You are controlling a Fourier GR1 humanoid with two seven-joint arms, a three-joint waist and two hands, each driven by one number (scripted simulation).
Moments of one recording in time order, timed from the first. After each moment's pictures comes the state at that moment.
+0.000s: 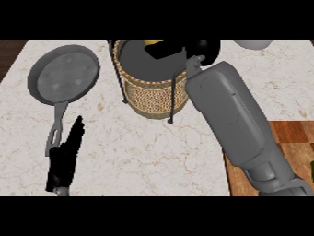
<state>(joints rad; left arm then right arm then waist) 0.06 0.08 -0.08 -1.41 -0.08 0.17 0.02 -1.06 -0.01 0.10 -1.07 0.62 -0.39 0.82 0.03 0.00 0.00</state>
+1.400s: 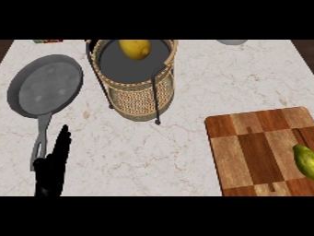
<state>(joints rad) 0.15 0.08 -0.02 -1.45 -0.07 0.20 0.00 -0.35 -0.43 -0.28 -2.05 0.34 -0.37 0.97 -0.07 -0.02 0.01</state>
